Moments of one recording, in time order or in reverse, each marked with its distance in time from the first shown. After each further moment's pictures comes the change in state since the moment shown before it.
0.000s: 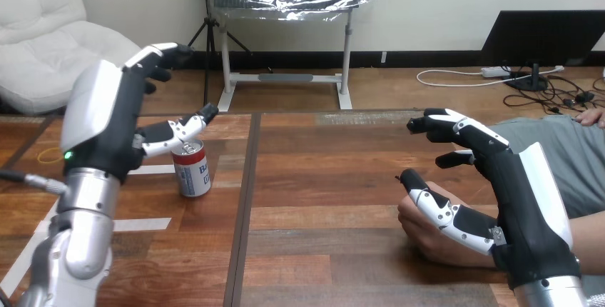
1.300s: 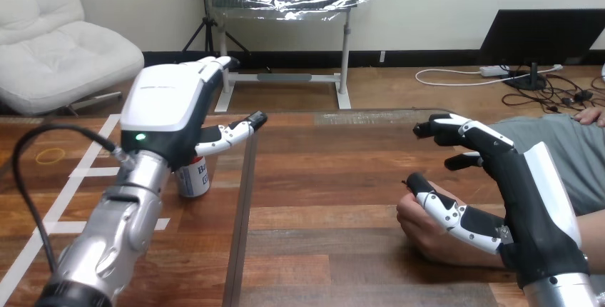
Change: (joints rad) left arm -0.277 0.034 -0.304 0.388 0.377 0.099 0.206; right arm -0.007 -0.035 -0.024 0.000 0.001 0.041 0.020
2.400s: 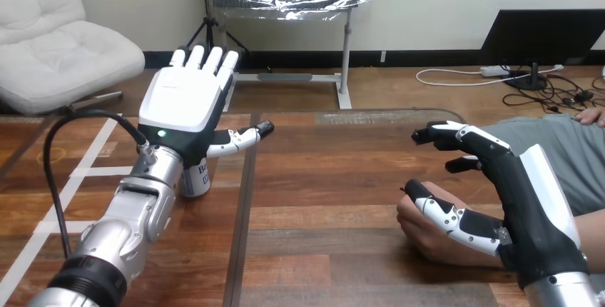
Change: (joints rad) left arm -0.120 -0.007 -0.161 0.196 0.048 0.092 0.073; right arm -0.004 -0.018 -0.005 0.000 -0.008 0.026 0.024
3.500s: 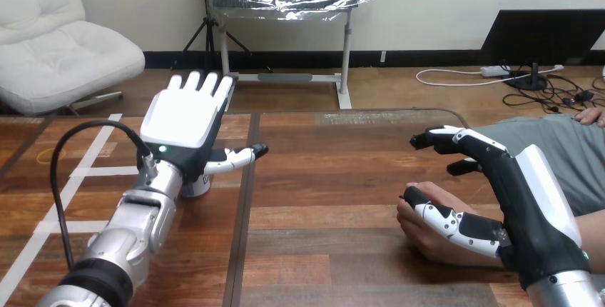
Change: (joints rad) left arm -0.028 -0.037 -0.036 0.161 -0.021 0.018 -0.002; right arm -0.002 -0.028 -0.002 -0.002 -0.030 0.012 0.015
